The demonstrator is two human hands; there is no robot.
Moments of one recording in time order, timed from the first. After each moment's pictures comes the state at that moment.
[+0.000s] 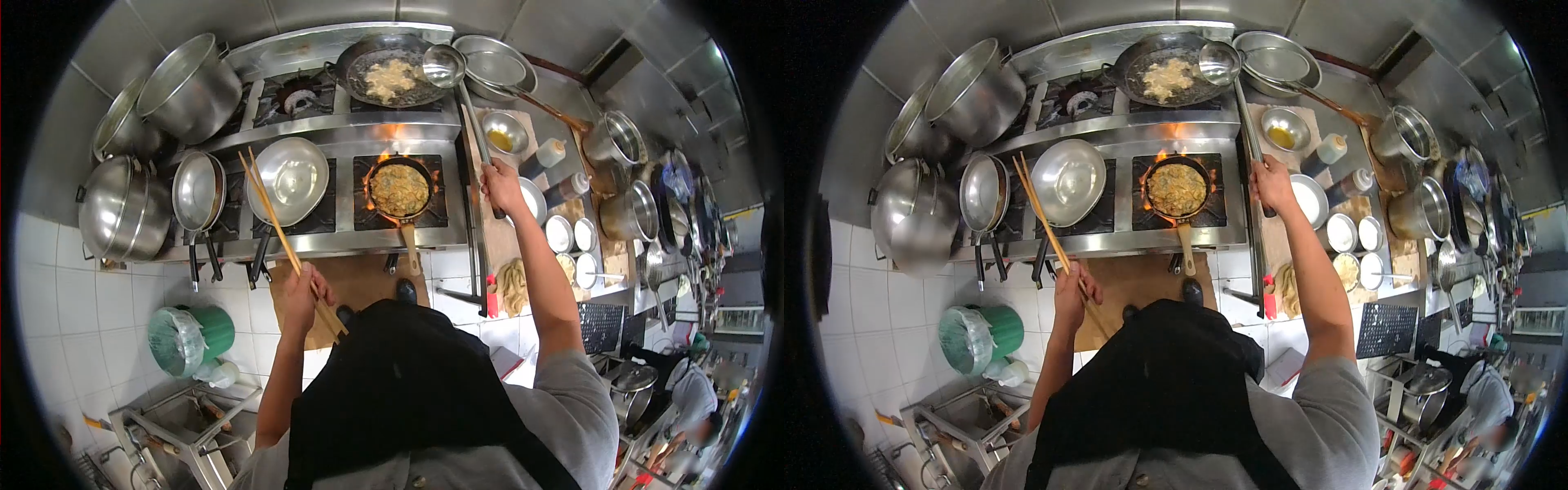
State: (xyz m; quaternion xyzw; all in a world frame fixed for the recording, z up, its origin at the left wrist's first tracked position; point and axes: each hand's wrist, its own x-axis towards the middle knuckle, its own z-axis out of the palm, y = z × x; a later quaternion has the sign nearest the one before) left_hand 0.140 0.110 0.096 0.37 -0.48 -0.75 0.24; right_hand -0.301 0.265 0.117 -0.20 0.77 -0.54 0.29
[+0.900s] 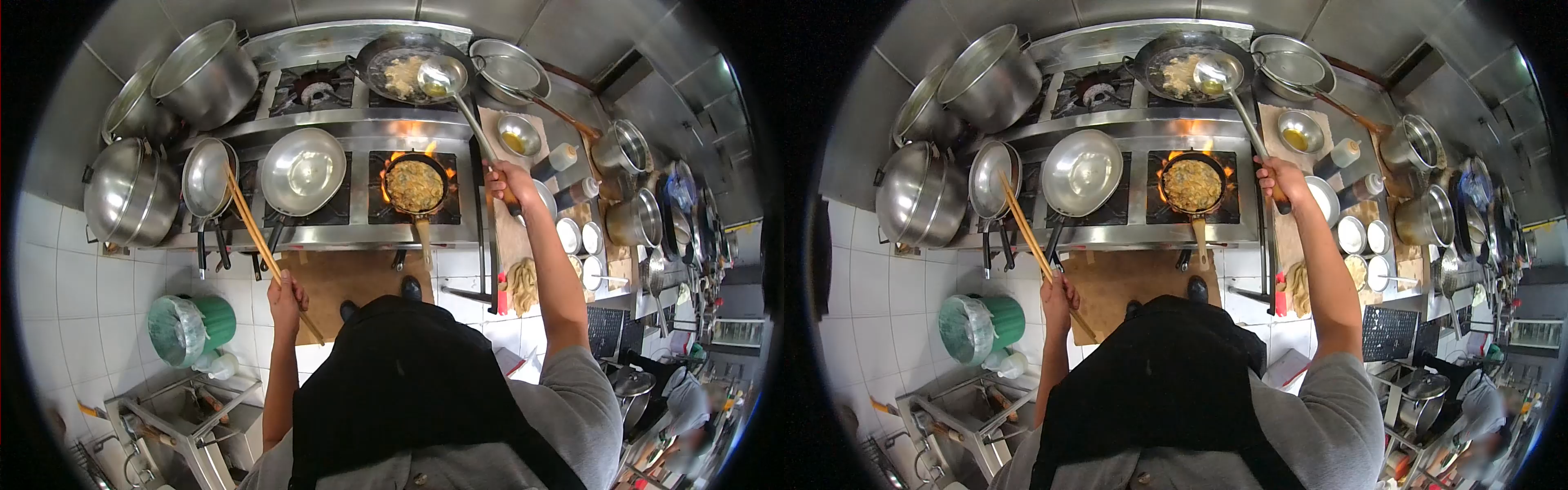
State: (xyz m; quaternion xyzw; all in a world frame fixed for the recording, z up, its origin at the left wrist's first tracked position) left_hand 0.215 0.090 0.067 0.46 -0.48 -0.67 0.32; right_hand -0.296 0.257 0.131 -0.08 0.56 -0.63 0.53
